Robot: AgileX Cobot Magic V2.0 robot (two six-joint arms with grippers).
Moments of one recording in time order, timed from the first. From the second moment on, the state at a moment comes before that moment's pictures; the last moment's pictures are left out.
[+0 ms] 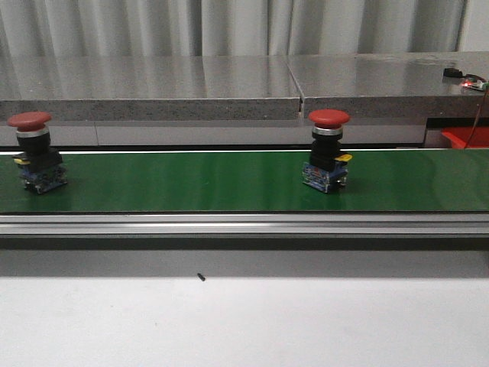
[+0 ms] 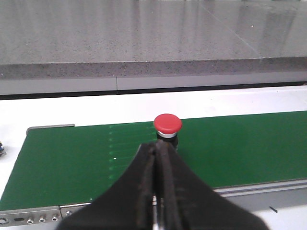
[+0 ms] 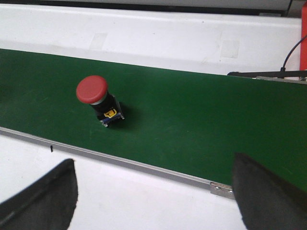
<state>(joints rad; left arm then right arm) -0.04 0.40 -0.44 -0.43 0.40 0.32 -0.10 0.92 -0.85 0.53 0.77 -0.40</state>
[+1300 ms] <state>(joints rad) -0.04 0.40 -0.44 -0.43 0.40 0.32 0.16 1.58 -1.09 0.40 0.61 -0.40</state>
